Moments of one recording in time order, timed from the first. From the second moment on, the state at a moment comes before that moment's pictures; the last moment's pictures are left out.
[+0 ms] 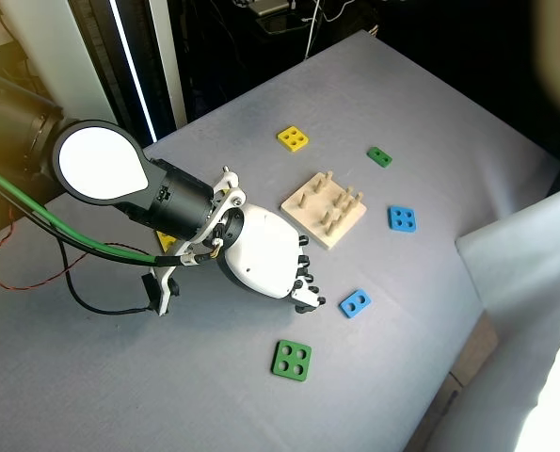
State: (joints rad) left arm 0.30 -0.03 0.71 1.46 -0.90 -0.33; right arm -0.52 -1.15 1.16 -1.04 -0.09 -0.02
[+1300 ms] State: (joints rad) left arm 0.30 -0.03 0.72 1.46 -0.91 -0.33; right arm -0.39 -1.15 0.98 -1.04 -0.10 -0.07
